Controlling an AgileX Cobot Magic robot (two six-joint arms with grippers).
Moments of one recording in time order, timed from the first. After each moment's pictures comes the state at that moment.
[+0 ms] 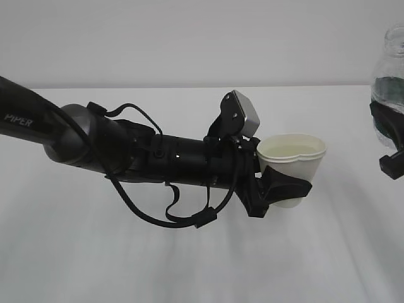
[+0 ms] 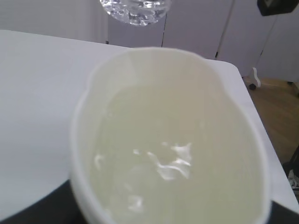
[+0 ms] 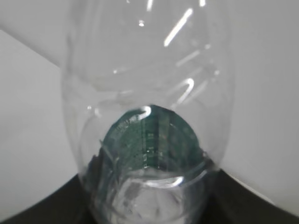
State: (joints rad) left arm -0.70 2.18 -1.24 1.11 -0.90 -0.77; right arm -0.01 1.27 -0.34 -0.35 -0.74 -0.34
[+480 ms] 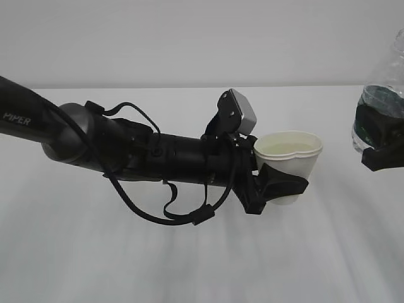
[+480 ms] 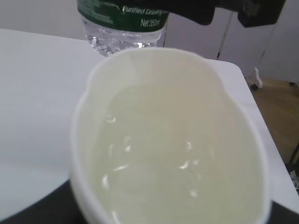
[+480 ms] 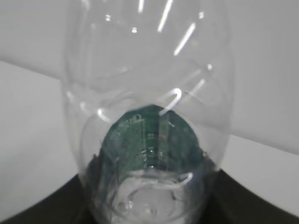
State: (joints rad) left arm -0.69 2.18 -1.24 1.11 -0.90 -0.77; right arm -0.01 1.45 -0.34 -0.32 -0.91 -0.09
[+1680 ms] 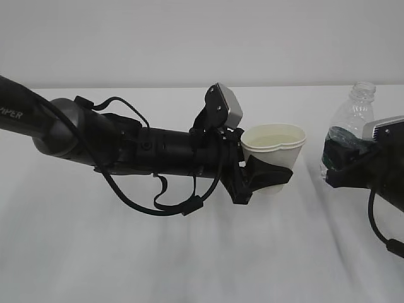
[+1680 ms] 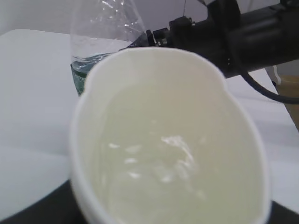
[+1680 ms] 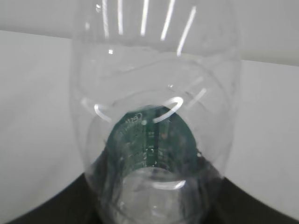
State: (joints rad) left arm -0.64 2.18 -1.24 1.11 -0.90 -0.73; right arm -0.01 1.95 -0.47 -0.30 -1.12 -0.02
